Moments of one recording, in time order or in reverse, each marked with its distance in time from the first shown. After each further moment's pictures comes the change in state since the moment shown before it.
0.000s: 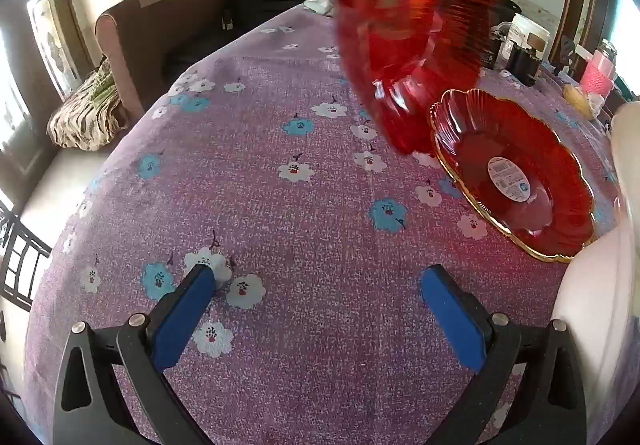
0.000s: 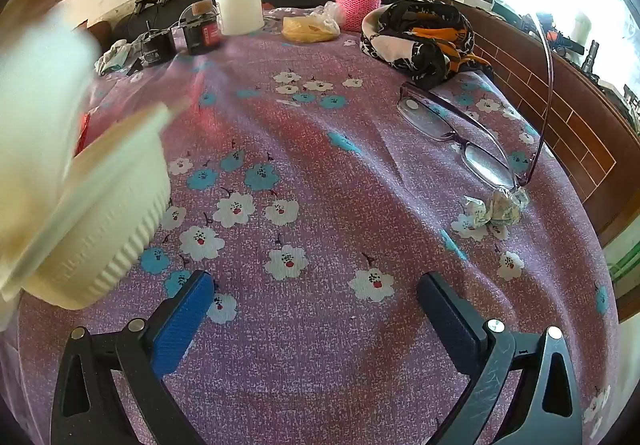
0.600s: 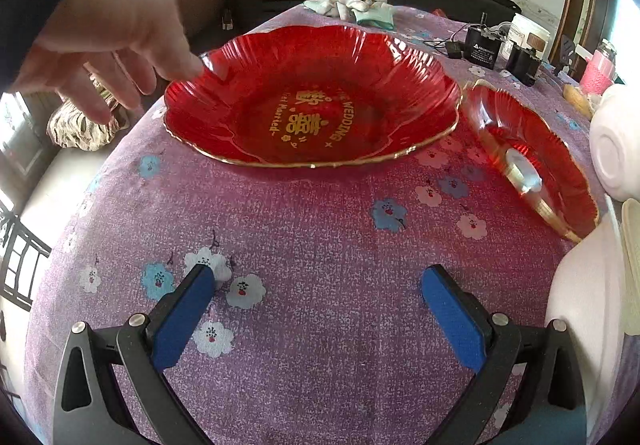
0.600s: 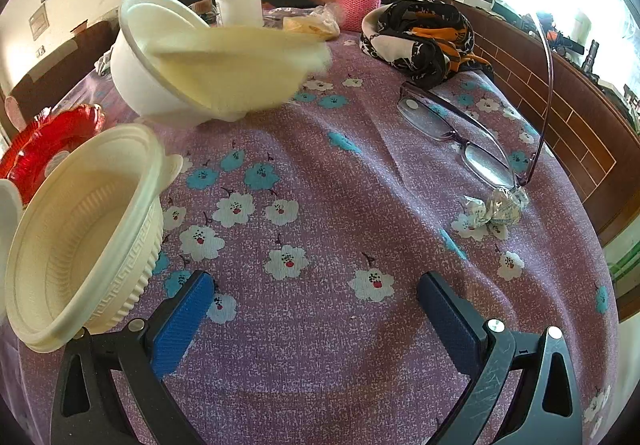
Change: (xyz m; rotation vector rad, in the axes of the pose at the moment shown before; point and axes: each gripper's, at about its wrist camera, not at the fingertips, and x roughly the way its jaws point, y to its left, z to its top) left arm 0.000 0.000 0.000 0.000 0.000 0.000; right arm -0.002 0.000 0.001 0.002 0.001 0.002
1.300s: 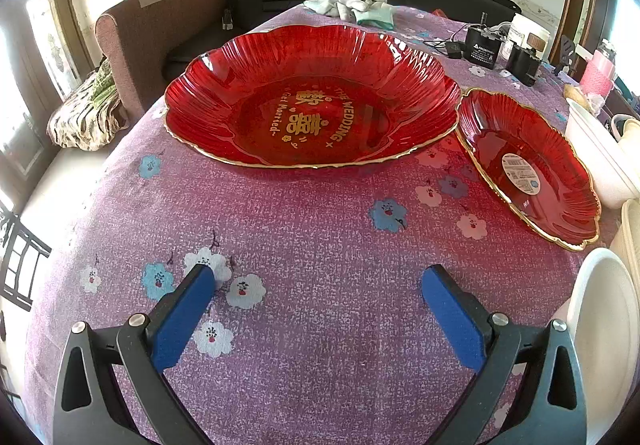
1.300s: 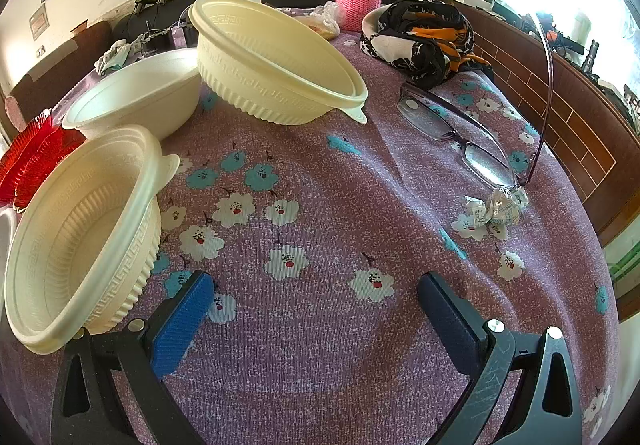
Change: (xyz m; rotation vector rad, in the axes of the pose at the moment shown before) left arm 0.000 0.000 0.000 0.000 0.000 0.000; right arm 0.001 -0.003 0.001 -0.001 0.000 -0.001
